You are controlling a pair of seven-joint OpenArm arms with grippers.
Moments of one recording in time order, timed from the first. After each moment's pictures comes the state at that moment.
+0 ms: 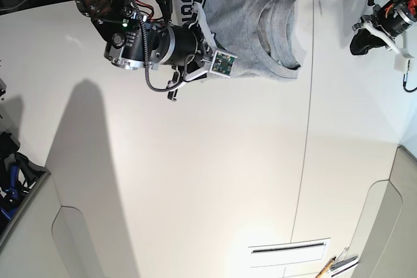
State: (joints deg) left arm 25.2 -15.4 -43.4 97.2 -52.7 -31.7 62.9; right arm -1.1 12.8 -36.3 114.8 16.5 35.5 -69.4
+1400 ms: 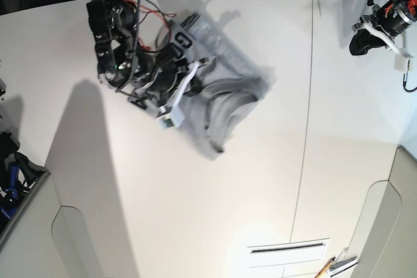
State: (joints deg) left arm 25.1 -15.3 -43.4 97.2 -53.1 -31.7 62.9; right arm -2.8 3.3 -8.5 86.3 18.7 14.0 -57.2
